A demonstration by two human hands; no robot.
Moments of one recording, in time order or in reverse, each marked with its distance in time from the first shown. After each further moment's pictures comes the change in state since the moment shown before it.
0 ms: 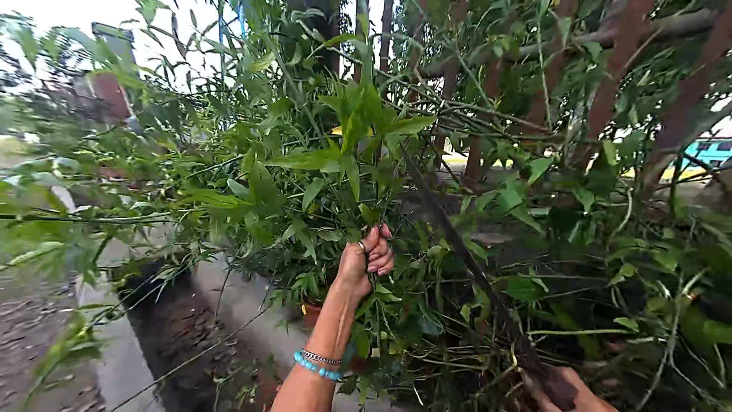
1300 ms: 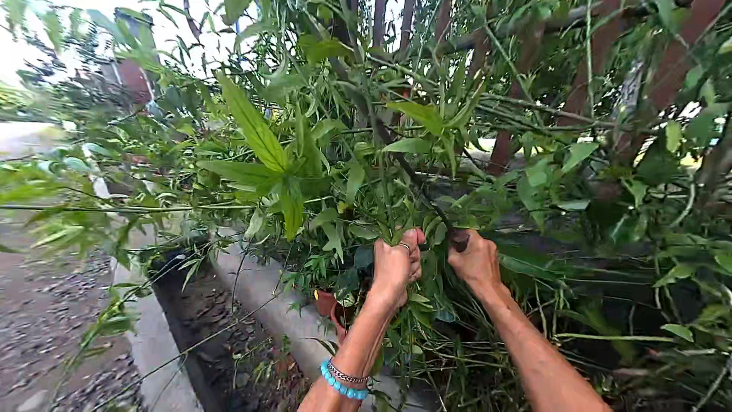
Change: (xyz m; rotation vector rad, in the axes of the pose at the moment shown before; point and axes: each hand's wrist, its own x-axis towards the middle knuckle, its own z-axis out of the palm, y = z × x) left_hand -0.008 -0.022 0.037 0.442 0.355 0.076; right_hand 0.196 -0.101 0.104 0.068 -0.012 -0.130
